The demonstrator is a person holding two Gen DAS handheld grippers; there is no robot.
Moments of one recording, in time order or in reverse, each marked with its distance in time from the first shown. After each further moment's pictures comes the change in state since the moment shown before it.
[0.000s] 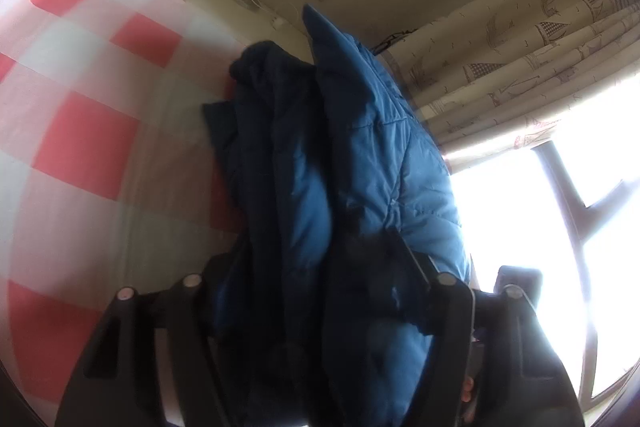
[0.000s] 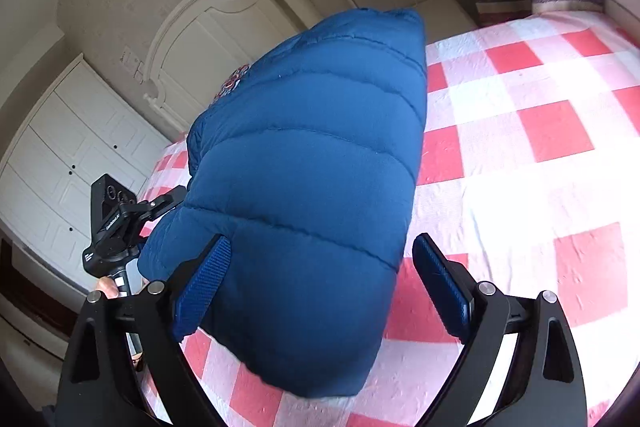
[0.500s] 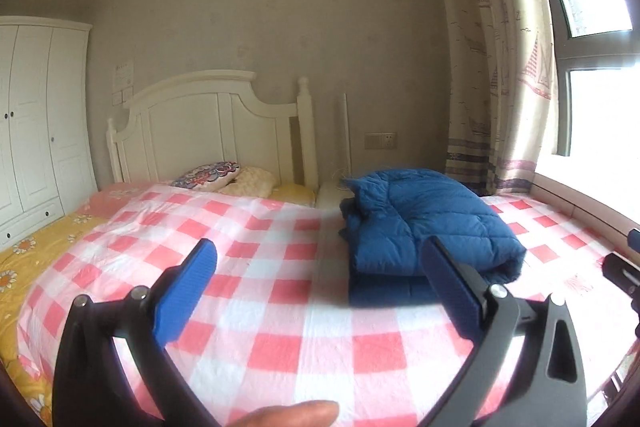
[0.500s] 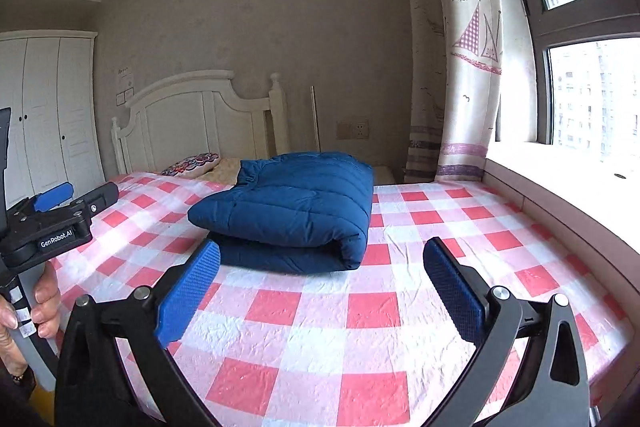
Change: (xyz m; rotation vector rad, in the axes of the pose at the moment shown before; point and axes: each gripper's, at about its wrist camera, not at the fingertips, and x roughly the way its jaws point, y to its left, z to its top) left arm -0.180 -0.163 -0.228 0.609 -0.628 0.644; right arm -0.177 0.102 -0.197 -0.363 -0.485 -0.356
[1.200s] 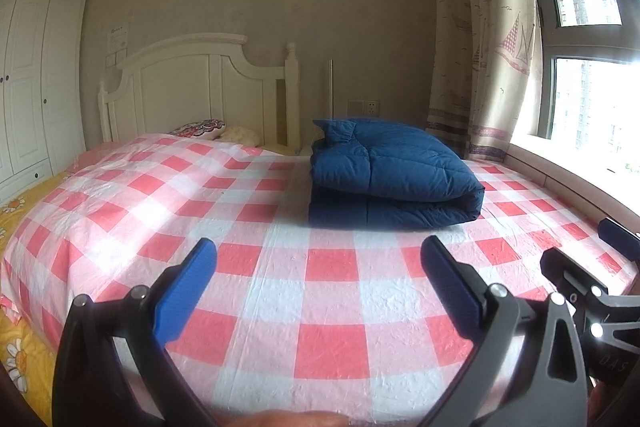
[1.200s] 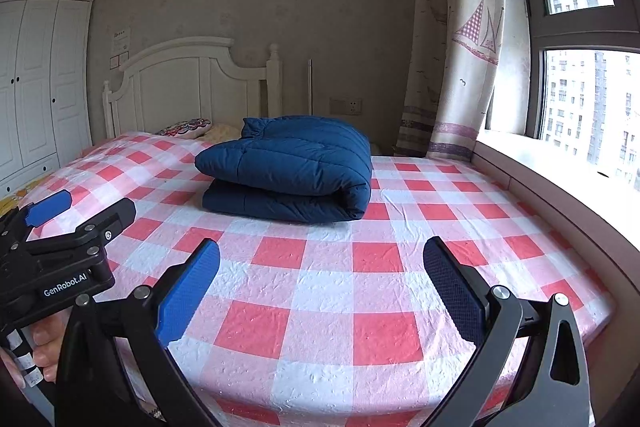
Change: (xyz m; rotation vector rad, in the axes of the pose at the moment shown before) left arm -0.046 -0.010 -0.075 -0.049 0.089 -0.029; right arm -0.015 0.015 -0.033 -0.066 0.074 -0.044
